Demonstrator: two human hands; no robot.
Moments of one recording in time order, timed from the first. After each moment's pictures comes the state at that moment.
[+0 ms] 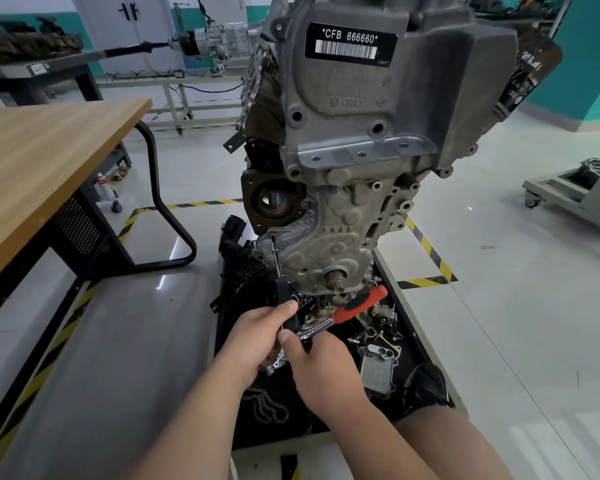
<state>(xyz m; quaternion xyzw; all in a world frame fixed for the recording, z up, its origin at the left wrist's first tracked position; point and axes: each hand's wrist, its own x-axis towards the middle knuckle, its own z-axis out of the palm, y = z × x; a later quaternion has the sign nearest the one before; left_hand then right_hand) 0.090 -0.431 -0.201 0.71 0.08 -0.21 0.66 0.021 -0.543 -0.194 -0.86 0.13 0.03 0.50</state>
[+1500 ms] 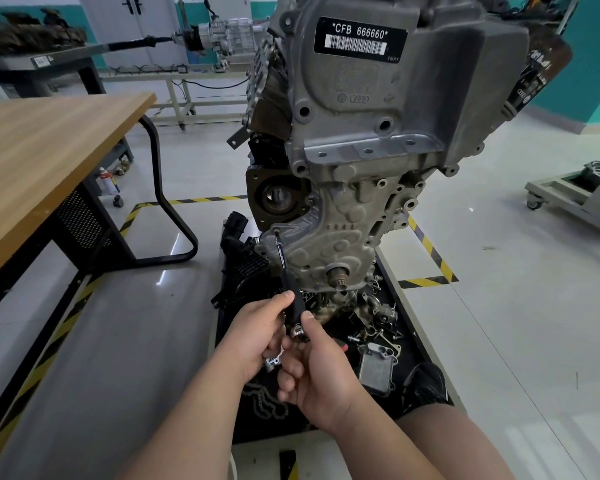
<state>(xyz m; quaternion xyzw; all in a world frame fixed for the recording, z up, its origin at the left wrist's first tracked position) 0.090 -0.431 -0.195 0.68 0.08 -0.19 0.70 0.019 -0.530 -0.178 -0.43 0.21 0.21 0.85</state>
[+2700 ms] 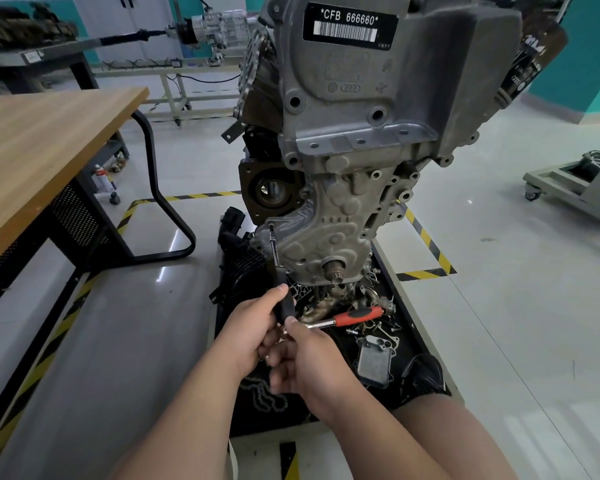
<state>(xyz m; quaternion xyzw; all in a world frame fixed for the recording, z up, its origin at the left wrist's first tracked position) 0.091 -0.432 -0.200 0.67 0.13 -0.22 0.70 0.018 -0.532 -0.184 -0.55 0.16 0.19 0.80</state>
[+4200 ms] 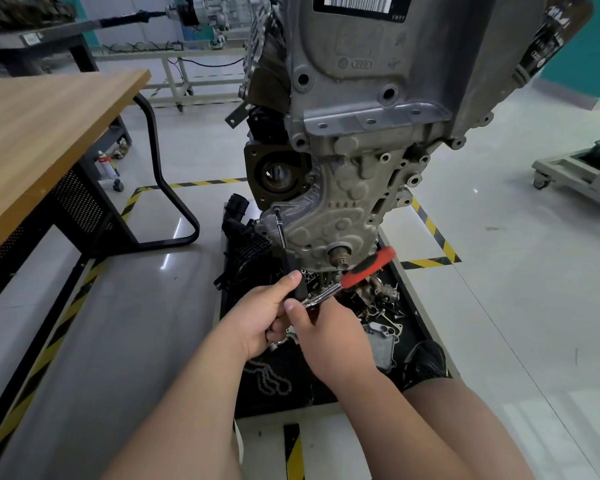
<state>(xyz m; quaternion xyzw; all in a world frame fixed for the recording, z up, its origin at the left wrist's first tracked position) 0.087 -0.430 -0.190 0.64 0.08 -0.30 0.70 0.021 -0.545 -0.189 -0.89 0.12 0.01 0.44</state>
